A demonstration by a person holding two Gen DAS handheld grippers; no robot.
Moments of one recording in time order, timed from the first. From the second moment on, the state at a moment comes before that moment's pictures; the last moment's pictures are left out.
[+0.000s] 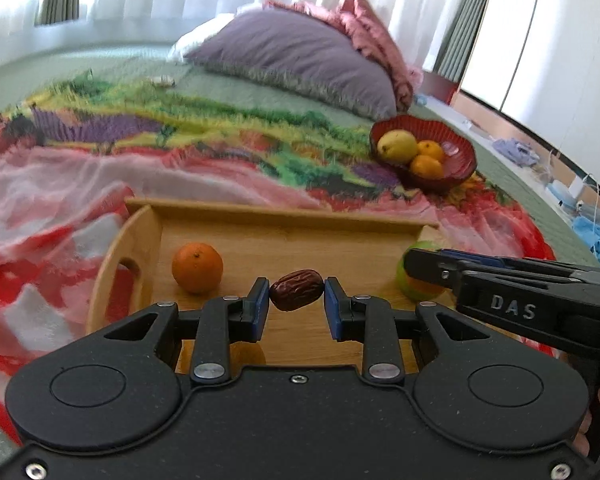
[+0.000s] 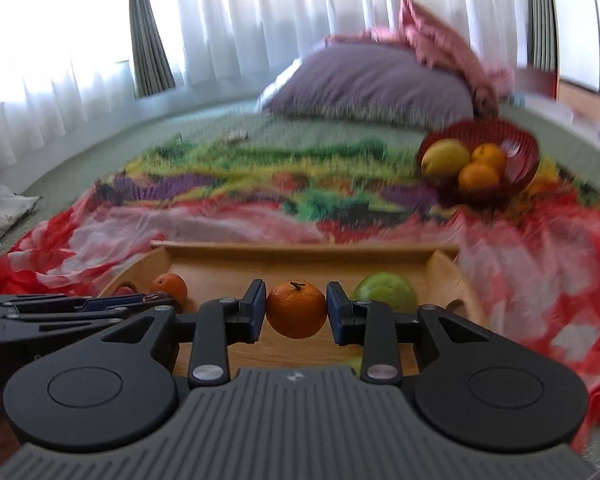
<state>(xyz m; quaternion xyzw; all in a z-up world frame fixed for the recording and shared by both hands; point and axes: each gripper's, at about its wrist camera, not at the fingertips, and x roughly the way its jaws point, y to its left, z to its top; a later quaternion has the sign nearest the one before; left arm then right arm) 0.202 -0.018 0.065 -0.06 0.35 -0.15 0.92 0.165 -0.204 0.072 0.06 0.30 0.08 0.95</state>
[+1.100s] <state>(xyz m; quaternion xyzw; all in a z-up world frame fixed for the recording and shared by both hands) 0.247 -0.038 0.025 -0.03 0.41 -0.14 0.90 0.209 -0.188 0.030 0.01 0.40 0.05 0.91</state>
